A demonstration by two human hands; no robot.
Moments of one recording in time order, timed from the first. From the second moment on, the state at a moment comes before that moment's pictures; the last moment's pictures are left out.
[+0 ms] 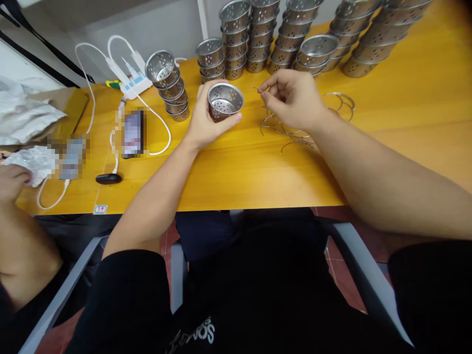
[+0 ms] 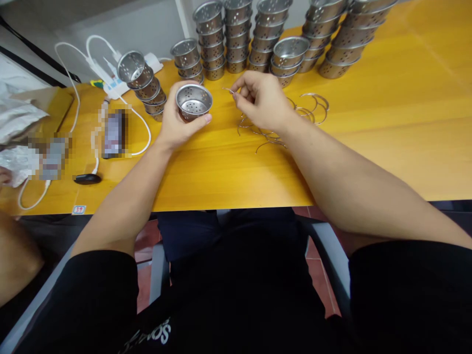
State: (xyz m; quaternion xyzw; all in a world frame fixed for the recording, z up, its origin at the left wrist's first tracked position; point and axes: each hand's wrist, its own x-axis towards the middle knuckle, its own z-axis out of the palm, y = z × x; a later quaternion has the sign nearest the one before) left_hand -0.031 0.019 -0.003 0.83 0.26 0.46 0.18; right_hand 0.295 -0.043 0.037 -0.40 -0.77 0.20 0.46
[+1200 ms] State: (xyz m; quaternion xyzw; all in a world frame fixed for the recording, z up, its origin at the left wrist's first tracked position) left_hand -0.002 0.023 -0.029 0.81 0.25 0.46 0.25; right_hand 0.278 -0.061 0.054 -0.40 -0.75 0.20 0.48
